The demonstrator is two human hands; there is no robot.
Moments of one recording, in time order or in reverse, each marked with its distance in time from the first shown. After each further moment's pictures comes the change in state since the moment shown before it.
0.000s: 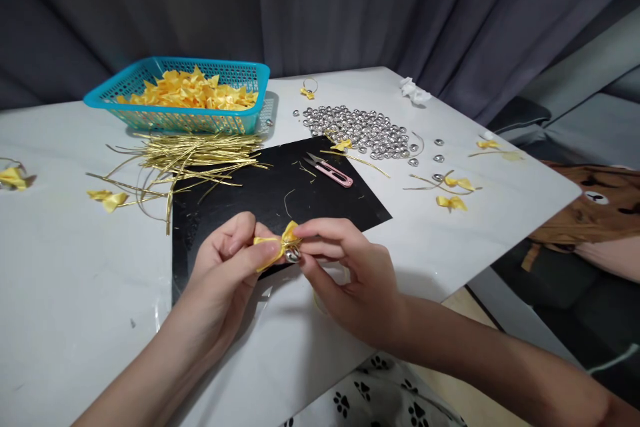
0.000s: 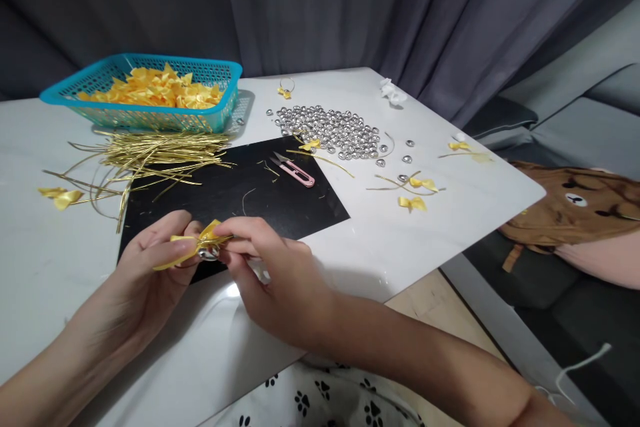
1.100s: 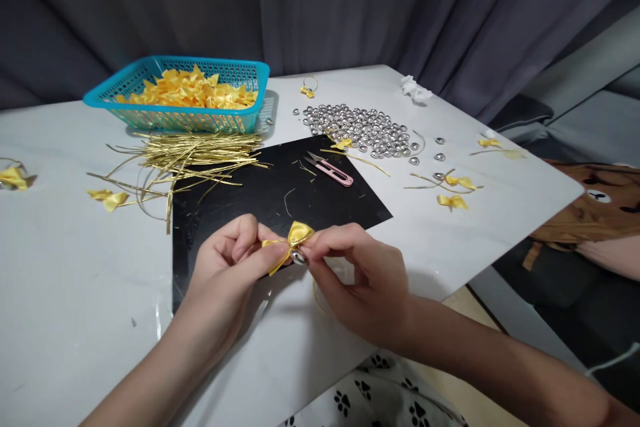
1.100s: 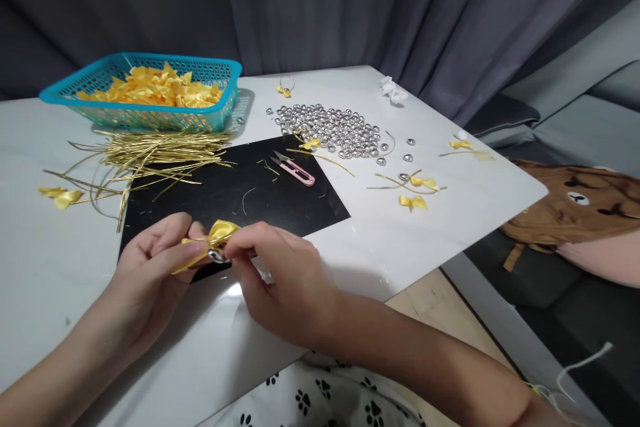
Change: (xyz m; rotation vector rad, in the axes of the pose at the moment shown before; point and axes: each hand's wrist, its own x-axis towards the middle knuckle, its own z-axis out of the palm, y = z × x) left_hand 0.000 -0.002 0.000 0.188 0.037 0.057; right_hand 0.003 -0.001 -0.005 -0.108 0.049 -0.063
